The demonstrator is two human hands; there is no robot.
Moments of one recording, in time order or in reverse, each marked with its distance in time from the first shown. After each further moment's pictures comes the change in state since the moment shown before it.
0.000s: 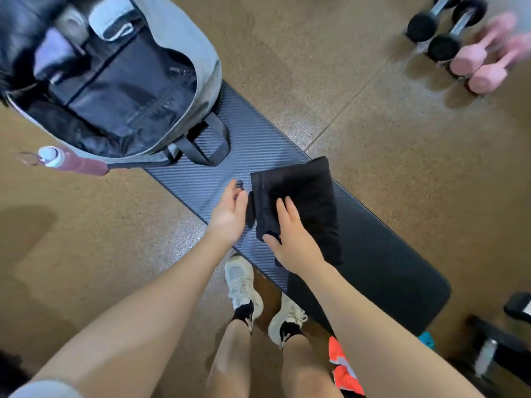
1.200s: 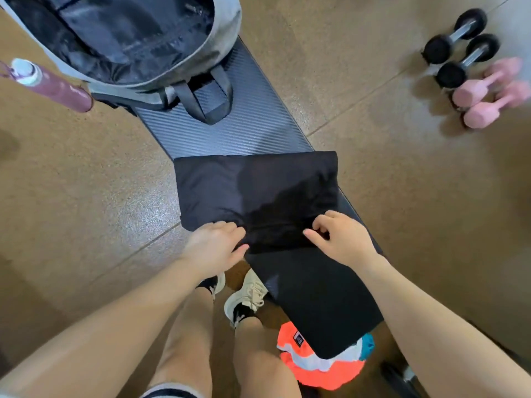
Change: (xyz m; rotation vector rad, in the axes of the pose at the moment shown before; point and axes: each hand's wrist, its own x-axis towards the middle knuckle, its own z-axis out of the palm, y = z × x) left_hand -0.083 -0.048 0.032 0.925 -0.202 0.453; right_hand -0.022 0.108 -0.062 -0.506 0.021 -0.184
